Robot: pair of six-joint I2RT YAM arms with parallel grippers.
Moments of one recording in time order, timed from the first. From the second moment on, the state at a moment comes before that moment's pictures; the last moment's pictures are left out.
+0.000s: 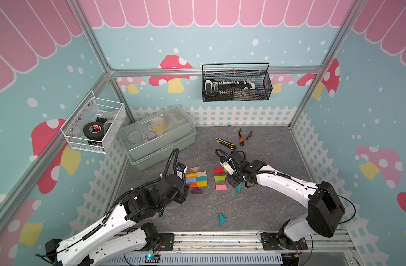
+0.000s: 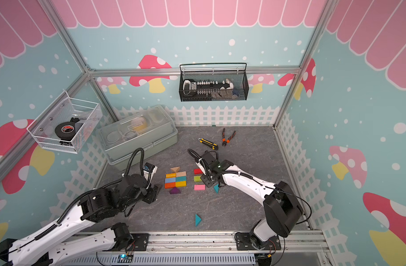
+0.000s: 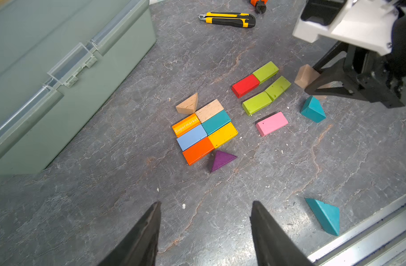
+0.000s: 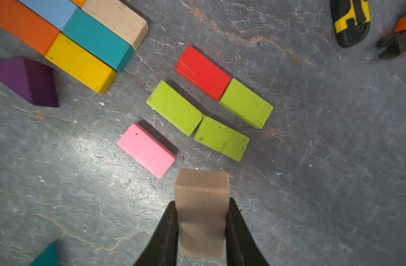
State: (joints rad) left arm -0.93 0.81 0.91 -0.92 -0.39 -0.34; right arm 0.73 1.54 1.10 -0.69 0.14 -0.11
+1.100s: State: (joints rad) left arm -0.93 0.83 0.91 -0.92 -0.39 -0.34; right arm 0.60 1.63 1.04 -0.72 -0.11 -0.31
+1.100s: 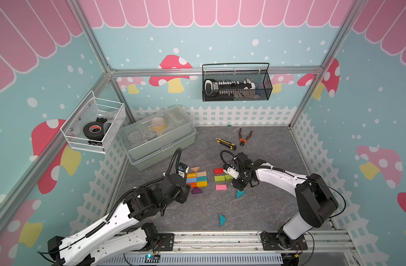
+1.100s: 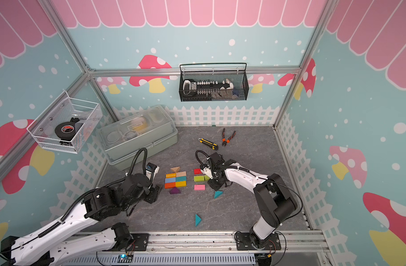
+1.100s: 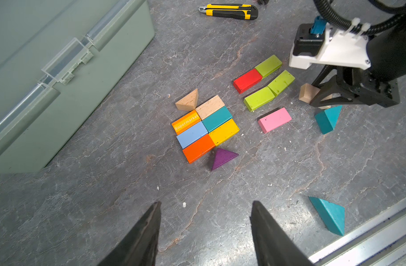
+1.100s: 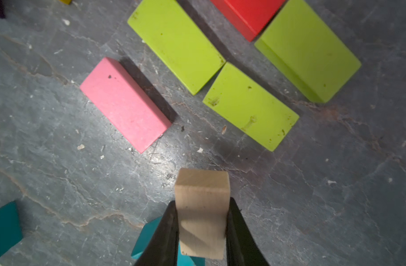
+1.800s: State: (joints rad) left arm -0.93 0.84 0.91 -0.92 -0.39 -0.34; right arm 0.60 1.78 1.16 -0.81 -0.11 -0.87
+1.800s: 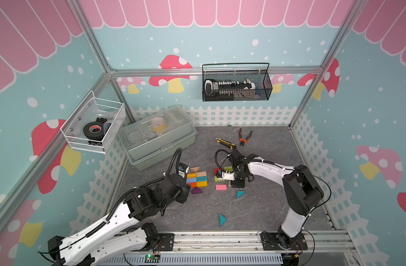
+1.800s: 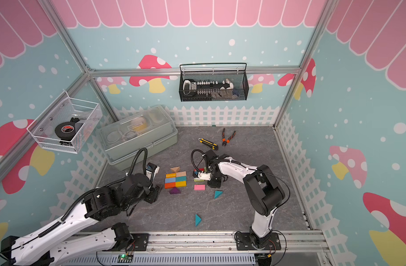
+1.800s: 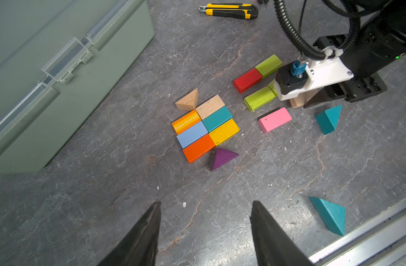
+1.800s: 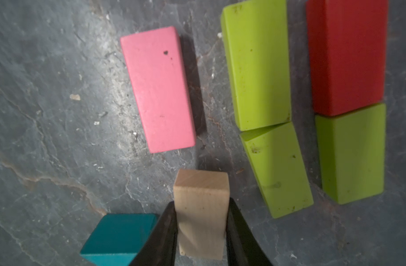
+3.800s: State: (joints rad) left arm -0.93 0.86 0.91 -0.92 -0.38 -0.34; right arm 0.61 1.86 1.21 -0.83 -0.07 -1.06
